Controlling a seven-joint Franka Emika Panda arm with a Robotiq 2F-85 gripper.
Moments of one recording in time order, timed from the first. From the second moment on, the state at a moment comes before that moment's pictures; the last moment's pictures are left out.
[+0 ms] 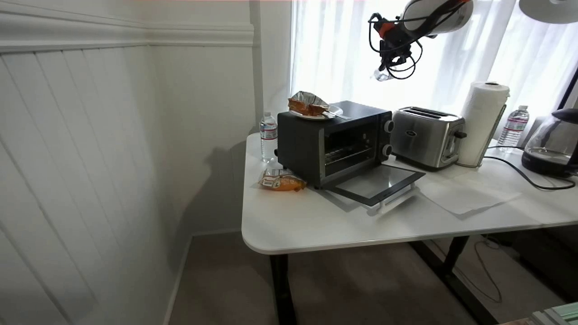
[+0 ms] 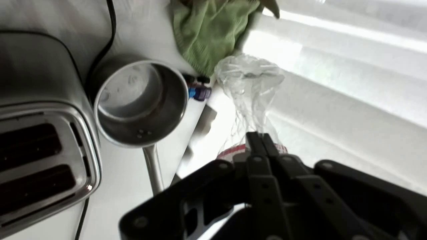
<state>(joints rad) 0.34 0.52 -0.21 -1.52 -0.06 2.73 1.44</state>
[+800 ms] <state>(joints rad) 0.40 0.66 -0.37 -1.40 -0.24 2.74 1.70</state>
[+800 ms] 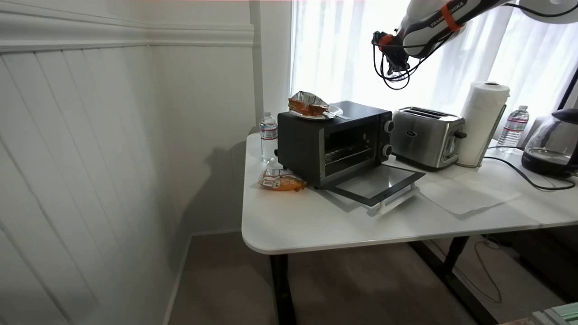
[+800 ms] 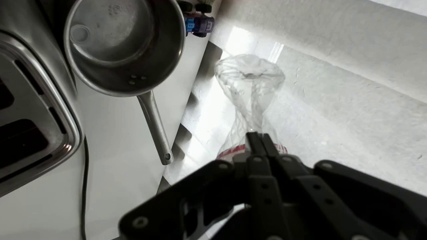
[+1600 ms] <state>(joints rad) 0.23 0.78 -0.18 -1.17 -0.18 2.40 1.59</state>
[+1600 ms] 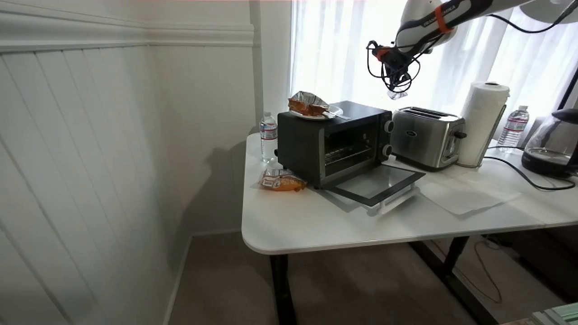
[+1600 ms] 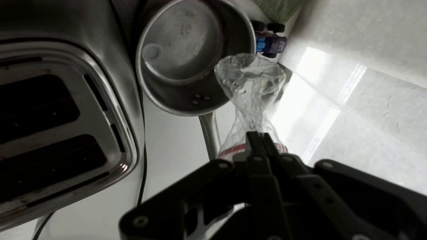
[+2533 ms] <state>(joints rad) 0.15 1.08 -0.12 -0.80 -0.09 2.24 1.48</state>
